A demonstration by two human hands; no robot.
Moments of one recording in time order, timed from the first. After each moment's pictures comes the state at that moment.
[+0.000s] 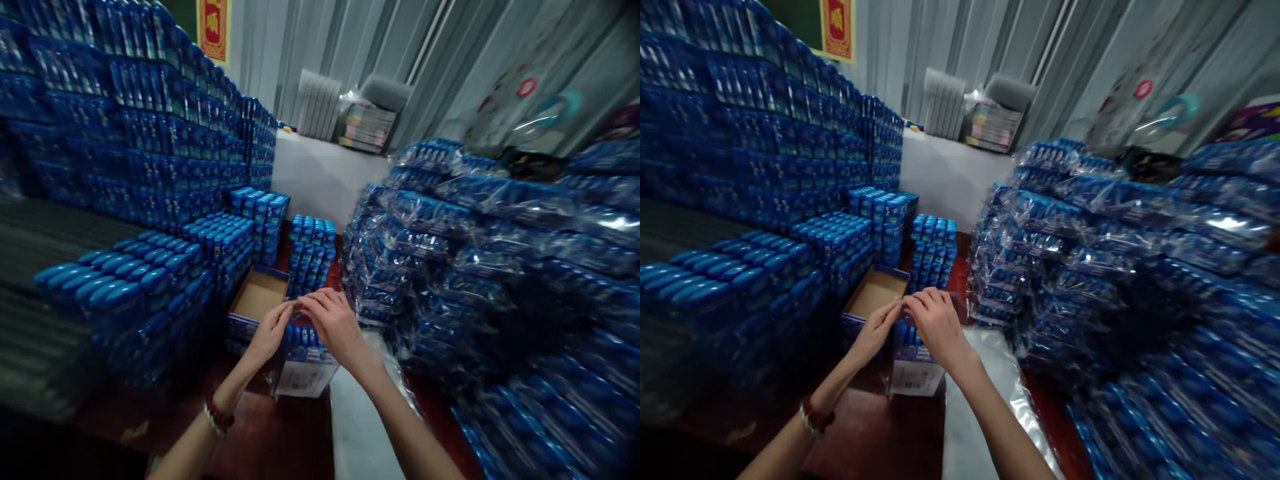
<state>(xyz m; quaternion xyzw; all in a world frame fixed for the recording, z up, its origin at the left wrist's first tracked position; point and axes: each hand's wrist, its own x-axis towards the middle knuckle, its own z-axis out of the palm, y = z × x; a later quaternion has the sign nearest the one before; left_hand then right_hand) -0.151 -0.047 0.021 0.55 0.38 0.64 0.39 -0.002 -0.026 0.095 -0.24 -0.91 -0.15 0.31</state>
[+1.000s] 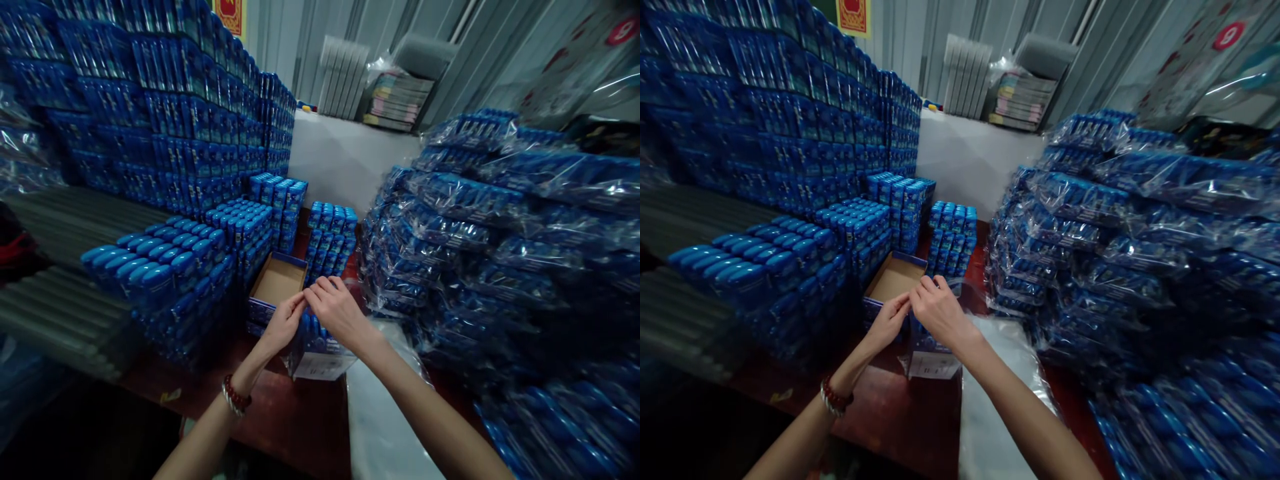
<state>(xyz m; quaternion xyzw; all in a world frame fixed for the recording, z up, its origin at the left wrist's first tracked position) -0.161 -0.056 0.017 0.54 0.39 0.64 0.39 -0.034 -0.025 0.091 -0.17 -0.93 -0.28 0.16</state>
